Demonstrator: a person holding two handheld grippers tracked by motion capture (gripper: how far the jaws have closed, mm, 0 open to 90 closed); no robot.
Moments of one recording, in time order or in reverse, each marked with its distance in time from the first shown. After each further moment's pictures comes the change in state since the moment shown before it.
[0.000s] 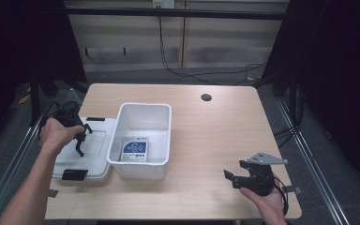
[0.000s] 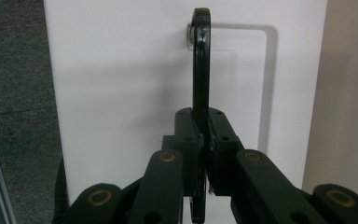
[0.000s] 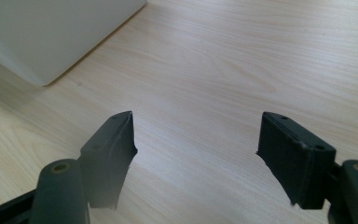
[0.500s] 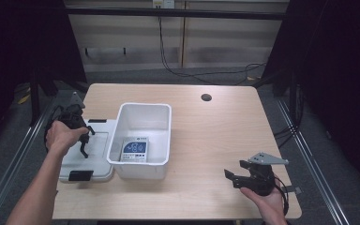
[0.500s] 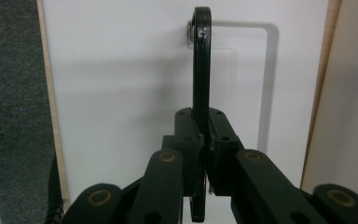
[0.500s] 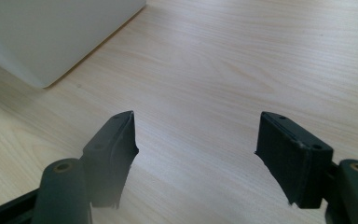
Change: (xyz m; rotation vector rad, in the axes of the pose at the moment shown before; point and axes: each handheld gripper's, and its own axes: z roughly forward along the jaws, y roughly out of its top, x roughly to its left) left arm -0.001 0.005 0.020 0.005 -0.003 -0.028; right arm -0.001 0.000 -0.001 -0.003 -0.002 0.000
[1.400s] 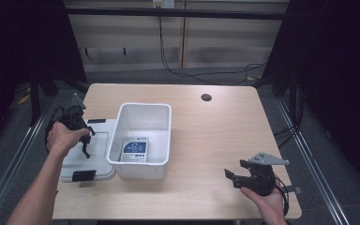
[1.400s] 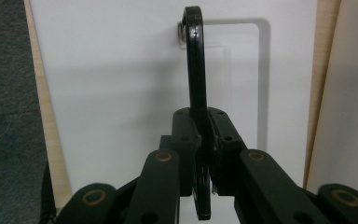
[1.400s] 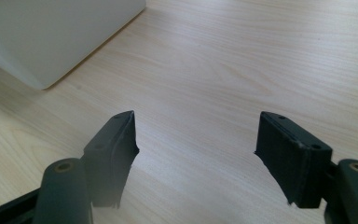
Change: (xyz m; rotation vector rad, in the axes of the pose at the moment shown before) left arm -0.001 0.002 0.011 -0.009 -0.011 0.007; right arm 0.001 0.000 -0.002 -0.014 -0.003 0.001
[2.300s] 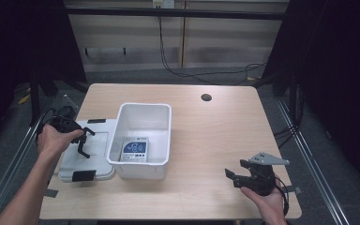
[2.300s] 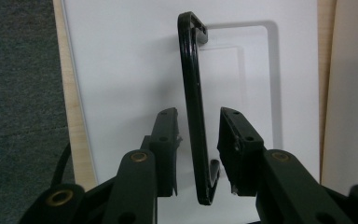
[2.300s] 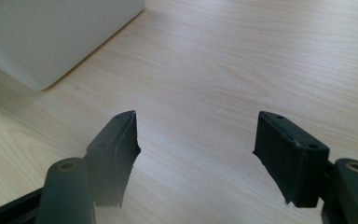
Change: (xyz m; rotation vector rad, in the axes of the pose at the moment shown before) left arm 0.021 -0.014 -0.009 -0.076 -0.045 0.046; right arm 0.000 0.000 0.000 0.001 -0.006 -0.007
